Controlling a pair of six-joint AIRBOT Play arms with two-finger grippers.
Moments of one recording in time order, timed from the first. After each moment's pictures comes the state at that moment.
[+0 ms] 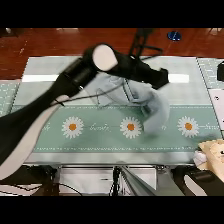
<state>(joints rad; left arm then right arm) -0.75 -1.63 1.80 0.90 -0.90 -1.40 0.11 -0.85 1.39 -1.79 1.31 1.49</state>
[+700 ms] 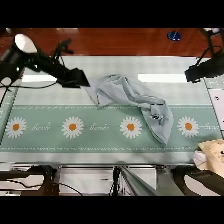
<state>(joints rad) -0.11 -1.52 1.43 0.91 -1.41 -1.36 0.11 -1.18 1.38 -1.80 1.31 1.48</state>
